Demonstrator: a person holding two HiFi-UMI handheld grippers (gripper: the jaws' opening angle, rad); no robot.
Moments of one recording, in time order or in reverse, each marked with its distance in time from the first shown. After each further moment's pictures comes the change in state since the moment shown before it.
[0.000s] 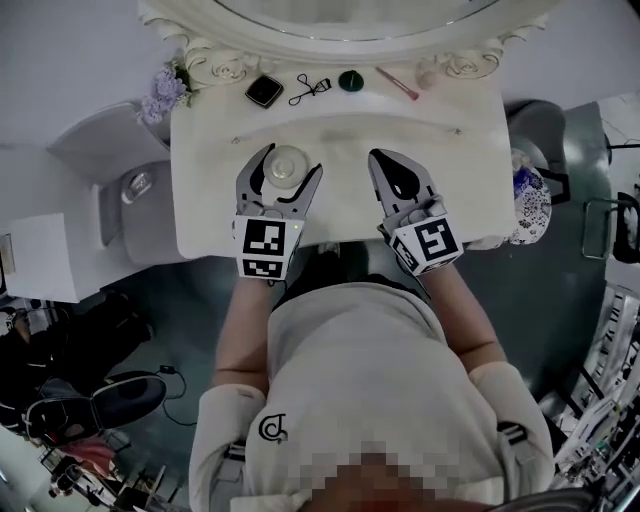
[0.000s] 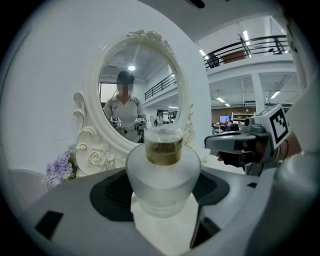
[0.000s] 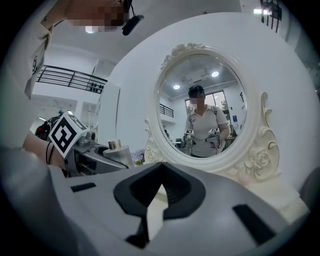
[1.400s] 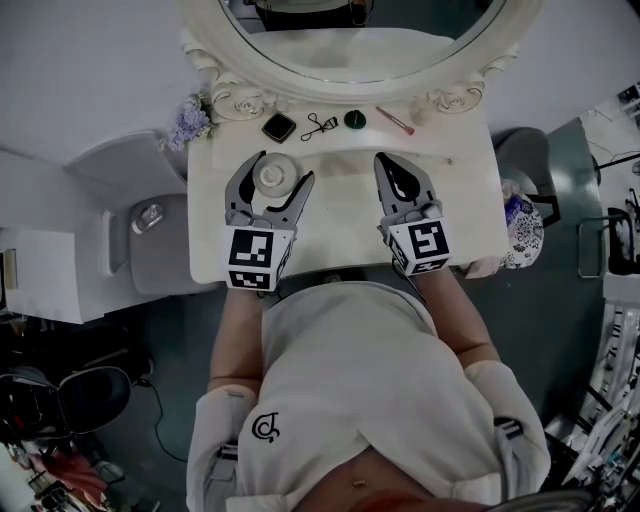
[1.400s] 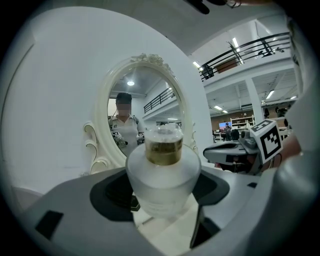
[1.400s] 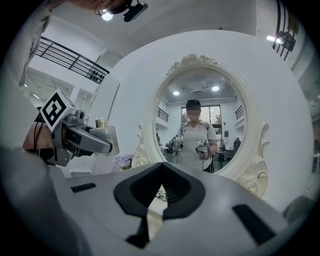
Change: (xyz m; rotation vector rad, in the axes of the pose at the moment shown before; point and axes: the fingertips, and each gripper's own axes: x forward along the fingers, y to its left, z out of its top) left arm -0.042 0.034 0.068 0.044 -0.138 0.019; right arm 0.013 -0.006 0.046 -0.137 -0.036 -0.132
